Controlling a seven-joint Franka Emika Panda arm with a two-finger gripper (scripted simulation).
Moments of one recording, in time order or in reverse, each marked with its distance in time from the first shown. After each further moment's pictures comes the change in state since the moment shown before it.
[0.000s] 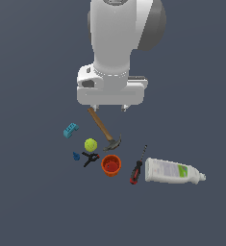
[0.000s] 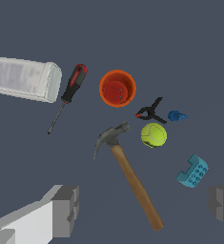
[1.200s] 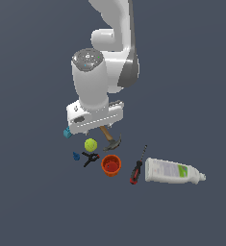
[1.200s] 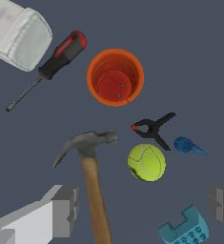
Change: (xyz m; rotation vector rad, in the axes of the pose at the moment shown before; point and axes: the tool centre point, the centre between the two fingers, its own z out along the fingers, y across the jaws) arm 0.018 0.047 0.104 0.021 0.031 -0.330
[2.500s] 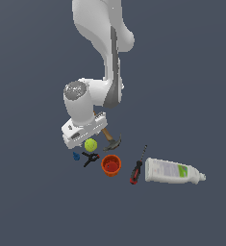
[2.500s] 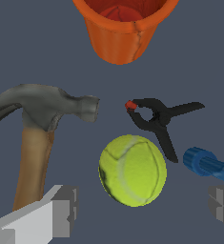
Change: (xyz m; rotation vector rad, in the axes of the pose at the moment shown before) arm -0.030 0.044 0.102 -0.005 0.032 -0.325
